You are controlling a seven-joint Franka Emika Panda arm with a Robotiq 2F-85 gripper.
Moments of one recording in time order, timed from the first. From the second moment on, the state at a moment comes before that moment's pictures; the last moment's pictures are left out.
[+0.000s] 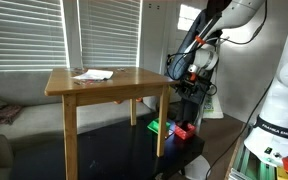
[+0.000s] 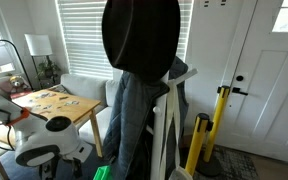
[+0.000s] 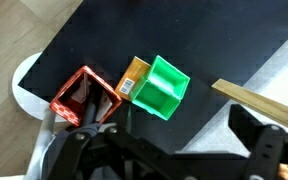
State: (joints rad) arm -0.05 0.06 -0.19 -2.64 0.70 2.89 0.11
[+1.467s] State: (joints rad) arm -0.11 0.45 -0.19 -2.39 0.74 2.86 0.18
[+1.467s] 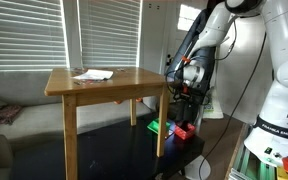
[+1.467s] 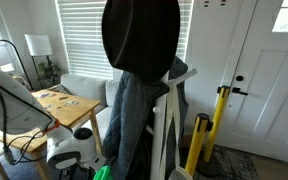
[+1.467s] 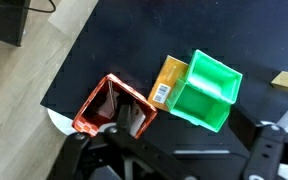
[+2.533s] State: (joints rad) arm -0.14 0.94 -0.15 -1.94 0.74 2.79 0.55
